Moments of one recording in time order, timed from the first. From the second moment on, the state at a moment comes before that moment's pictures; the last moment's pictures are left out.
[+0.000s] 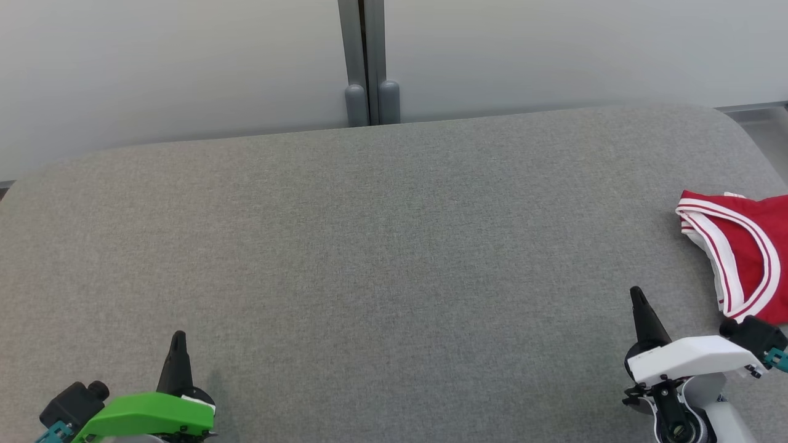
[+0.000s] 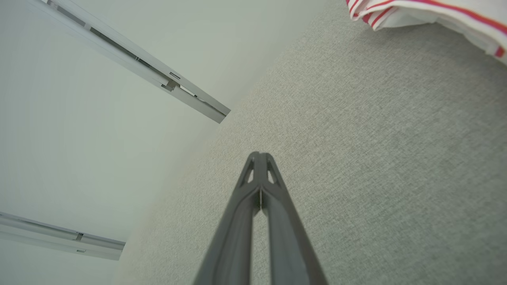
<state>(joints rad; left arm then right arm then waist) -0.03 0.06 0.04 0.34 -0.93 -0.13 -0.07 -0.16 -0.04 -0.08 0.41 0.91 0.13 -0.07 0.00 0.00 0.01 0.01</state>
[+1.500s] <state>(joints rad) -0.08 0.05 0.09 0.28 -1.36 -0.13 0.05 -0.13 -0.04 -0.10 0.31 1.36 0.13 0.05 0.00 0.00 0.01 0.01</state>
